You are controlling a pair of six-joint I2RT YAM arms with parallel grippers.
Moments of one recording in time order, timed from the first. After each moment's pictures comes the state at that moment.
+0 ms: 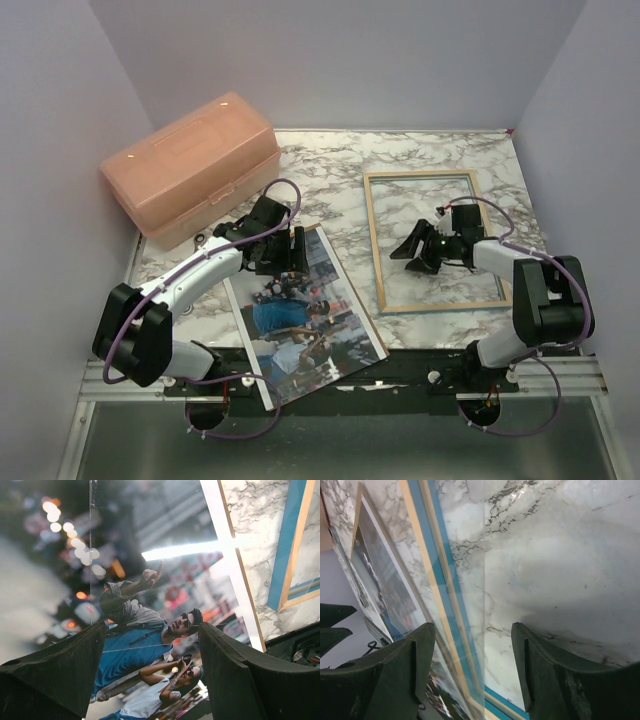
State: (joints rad) left arm -0.53 1.37 0.92 -0.59 0.17 -0.56; right arm 0.08 1.53 0.68 -0.12 -0.60 0.55
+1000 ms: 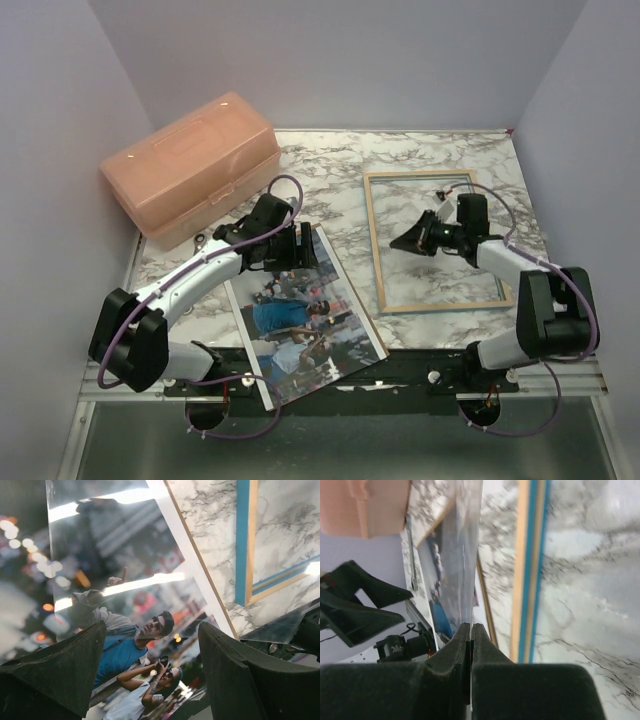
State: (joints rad) left arm -0.55 1.33 0.92 -0.52 0.22 -0.60; right arm 0.07 1.52 0.65 0.09 -0.83 0.65
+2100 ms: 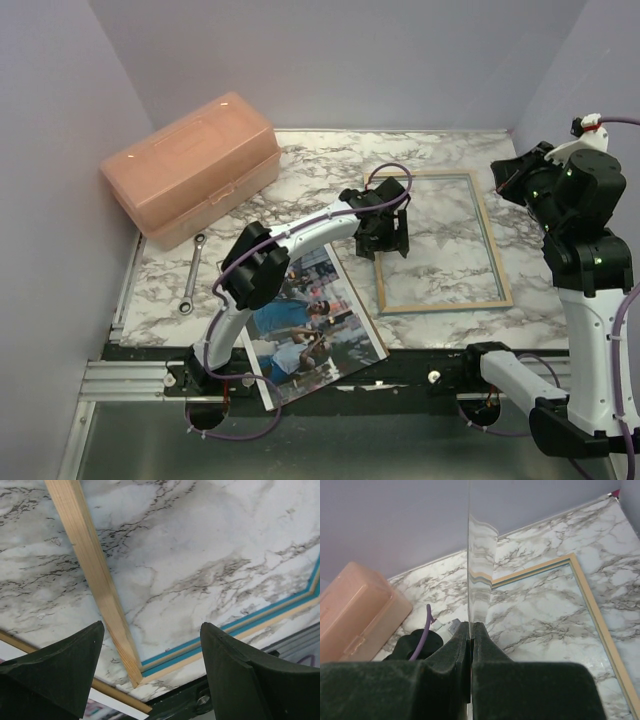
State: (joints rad) left arm -0.89 2.15 1.84 -0.72 0.10 -0.89; right arm 0.07 0.96 1.47 -0.71 0.04 0.43
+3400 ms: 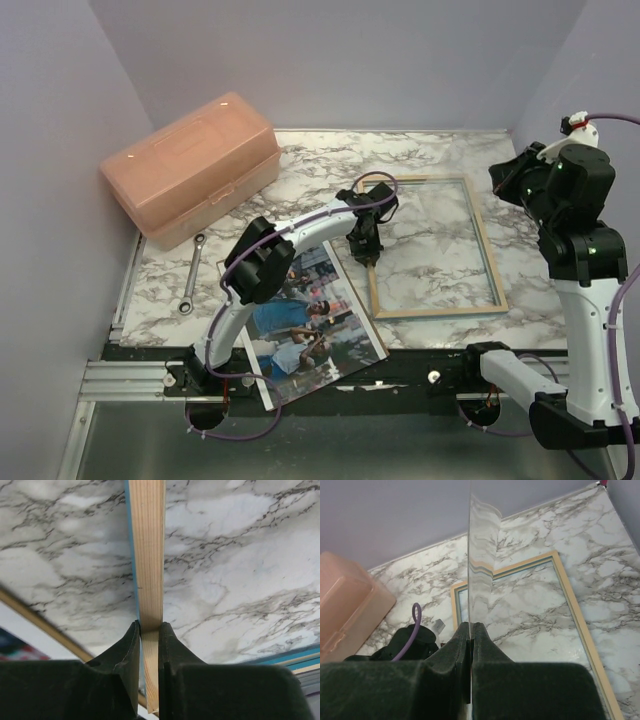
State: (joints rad) left arm -0.85 2.27 1.89 -0.87 0.07 -0.97; right arm 0.07 0.99 1.48 -0.76 0.09 0.39
